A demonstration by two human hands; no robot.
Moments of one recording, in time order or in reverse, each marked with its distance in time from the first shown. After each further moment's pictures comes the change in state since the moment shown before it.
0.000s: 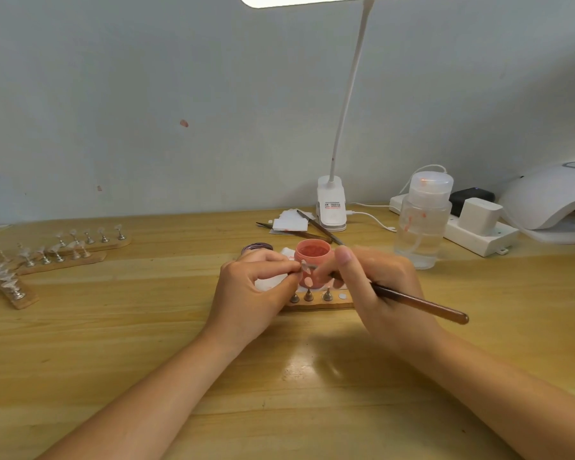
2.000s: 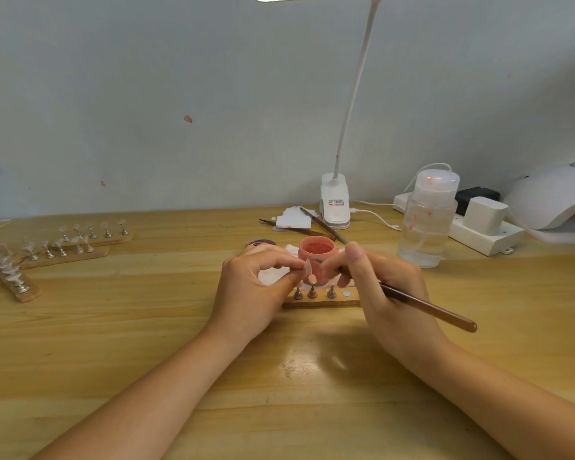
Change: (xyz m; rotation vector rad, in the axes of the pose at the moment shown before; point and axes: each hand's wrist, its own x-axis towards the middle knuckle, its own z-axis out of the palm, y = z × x) left_hand 0.001 -0.004 -0.001 0.038 0.023 0.033; right_hand -0.006 -0.010 0.004 0.062 0.051 0.138
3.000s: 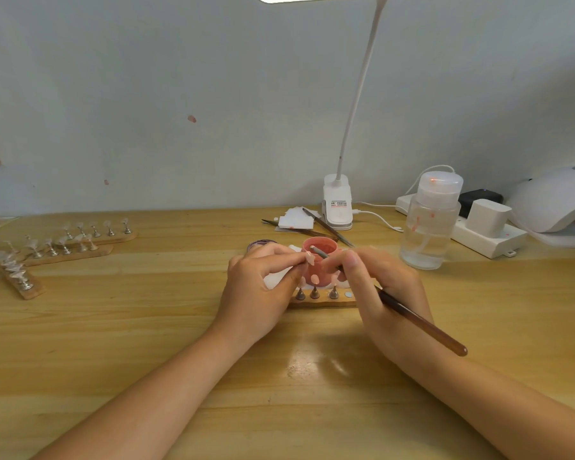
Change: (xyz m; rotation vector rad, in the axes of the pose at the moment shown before) left_hand -0.002 0.003 0.003 -0.018 -0.015 -0.024; right_hand 0.000 0.007 0.004 -0.145 0.048 -0.159
